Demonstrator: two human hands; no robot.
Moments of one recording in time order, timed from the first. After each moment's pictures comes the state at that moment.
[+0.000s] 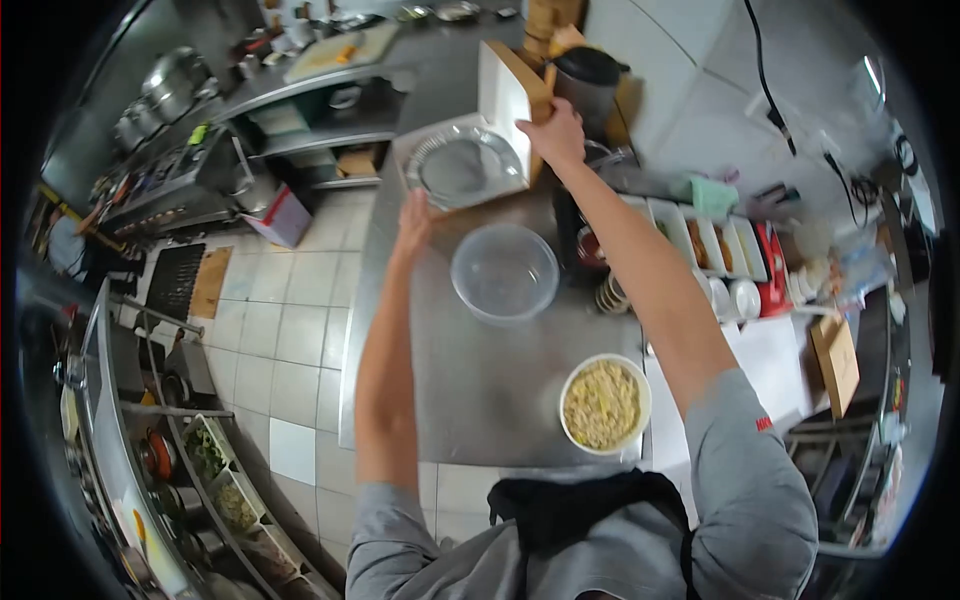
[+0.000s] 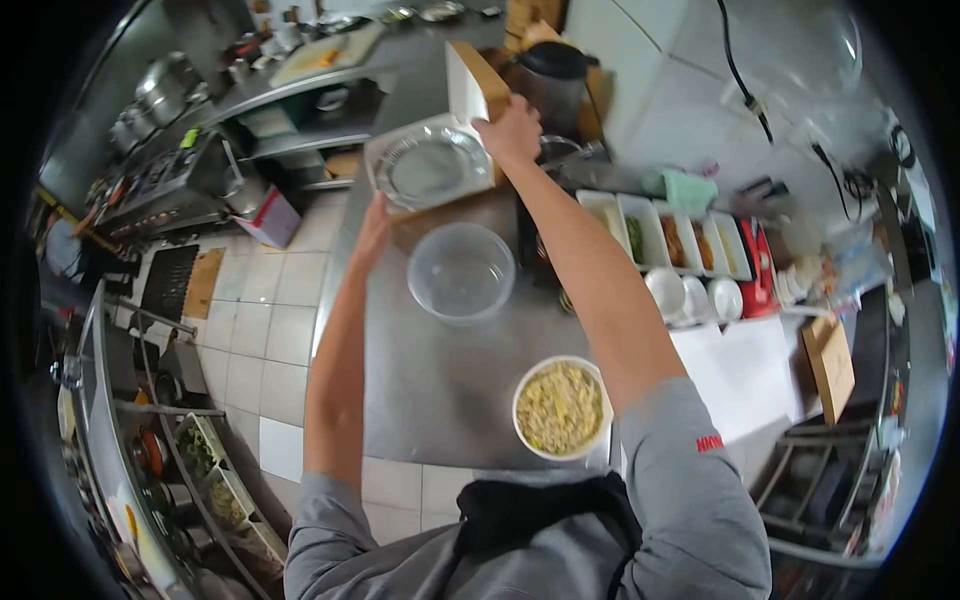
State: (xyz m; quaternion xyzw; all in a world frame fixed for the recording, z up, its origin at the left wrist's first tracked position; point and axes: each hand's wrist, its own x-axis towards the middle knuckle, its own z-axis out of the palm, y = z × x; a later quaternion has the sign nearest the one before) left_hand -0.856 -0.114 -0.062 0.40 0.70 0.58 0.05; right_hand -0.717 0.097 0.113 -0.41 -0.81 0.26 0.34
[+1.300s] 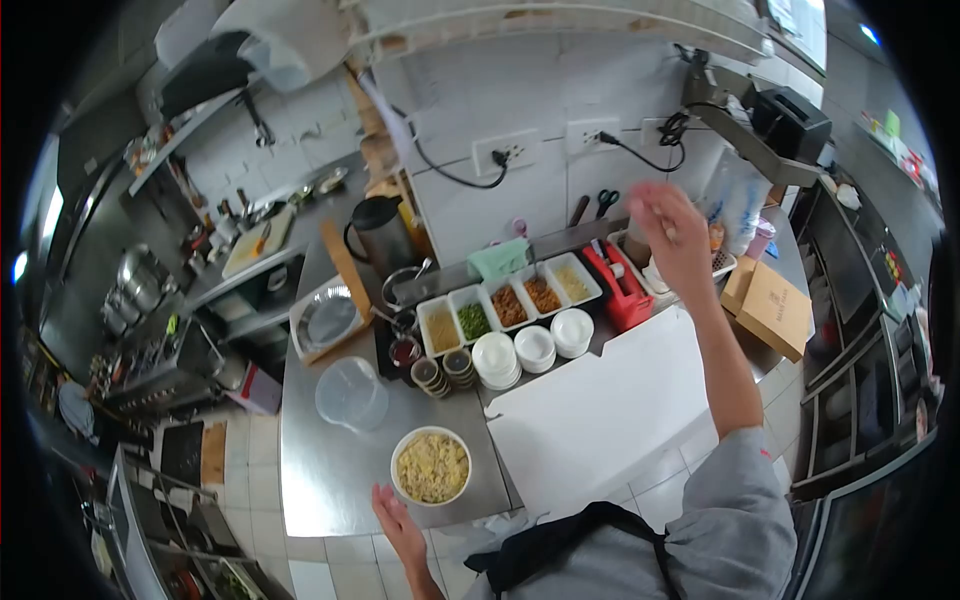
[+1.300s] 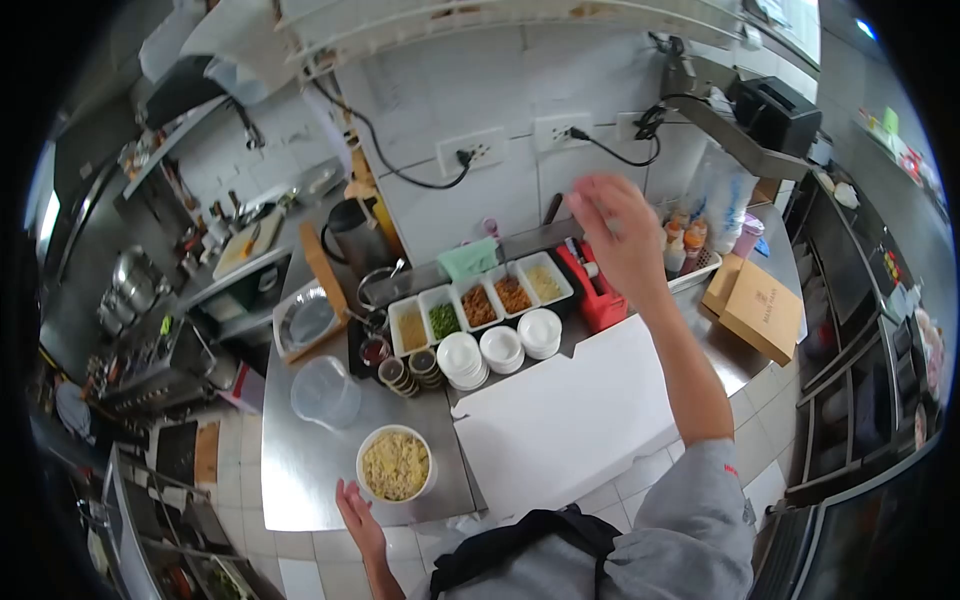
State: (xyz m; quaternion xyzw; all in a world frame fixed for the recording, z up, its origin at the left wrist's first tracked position) left_hand -0.398 -0.233 0.015 0.18 0.73 0.65 0.09; right_hand -0.194 0.159 0.278 -0.21 -0.76 0.16 0.59
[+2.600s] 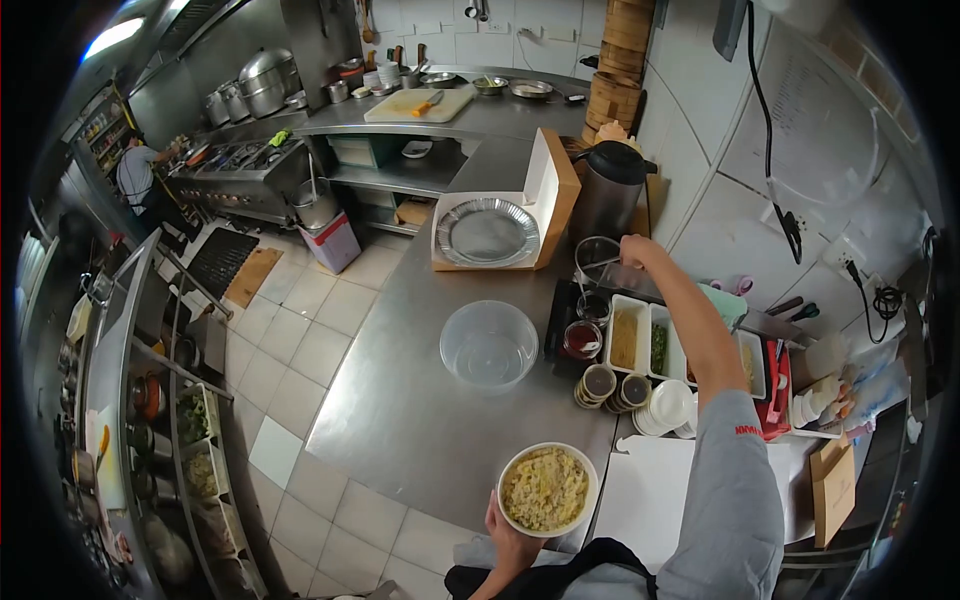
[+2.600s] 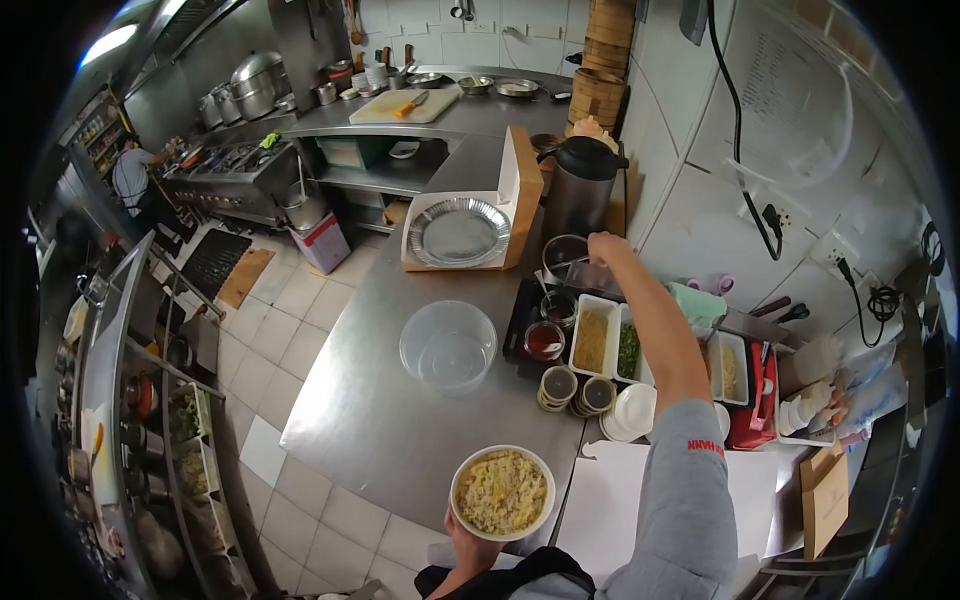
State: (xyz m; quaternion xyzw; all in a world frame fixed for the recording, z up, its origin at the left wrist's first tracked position) left_hand -0.374 -0.189 -0.067 0.24 0.88 0.41 -0.02; right_hand -0.664 0.280 0.069 -0.24 -0.96 -0.03 -0.14
